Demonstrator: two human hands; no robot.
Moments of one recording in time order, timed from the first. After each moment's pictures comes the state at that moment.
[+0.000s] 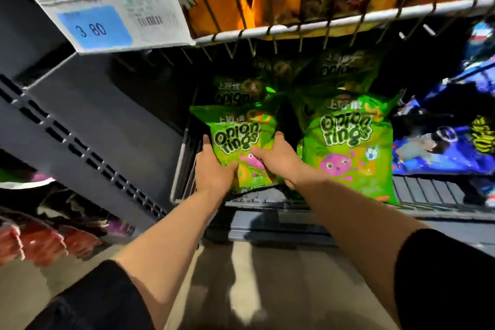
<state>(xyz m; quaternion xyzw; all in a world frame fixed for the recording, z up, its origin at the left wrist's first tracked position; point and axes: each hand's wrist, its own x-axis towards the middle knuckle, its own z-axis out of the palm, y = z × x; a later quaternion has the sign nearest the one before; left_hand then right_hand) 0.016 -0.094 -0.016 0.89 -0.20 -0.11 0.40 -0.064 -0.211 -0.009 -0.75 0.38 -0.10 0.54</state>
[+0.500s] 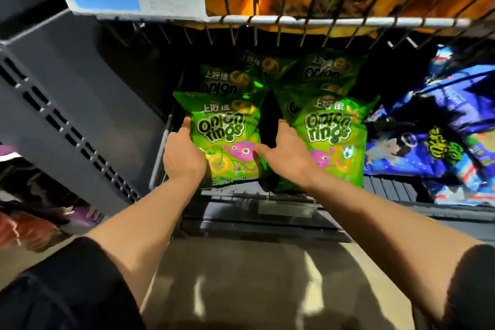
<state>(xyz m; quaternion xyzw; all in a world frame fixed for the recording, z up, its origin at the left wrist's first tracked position) 0.023 -0.092 -0.002 0.93 -0.17 -0.03 0.32 -0.110 -0.203 0.025 -0.85 0.38 -0.12 0.34</state>
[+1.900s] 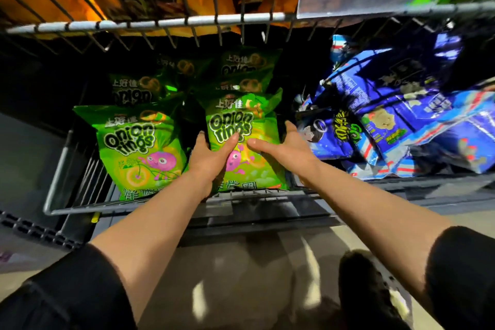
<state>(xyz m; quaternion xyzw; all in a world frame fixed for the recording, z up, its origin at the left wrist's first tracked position) -0.100 -0.216 -0.024 0.76 -0.18 -0.31 0.54 -0.240 -0.306 0.015 -0.68 0.45 -0.17 0.56</state>
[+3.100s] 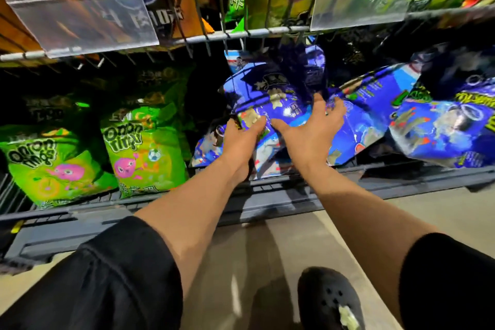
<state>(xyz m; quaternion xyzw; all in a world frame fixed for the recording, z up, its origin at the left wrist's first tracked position) -0.341 -0.351 0.045 0.61 -0.19 -0.39 0.67 -0.435 -0.411 0.046 -0.68 0.55 -0.43 0.22</state>
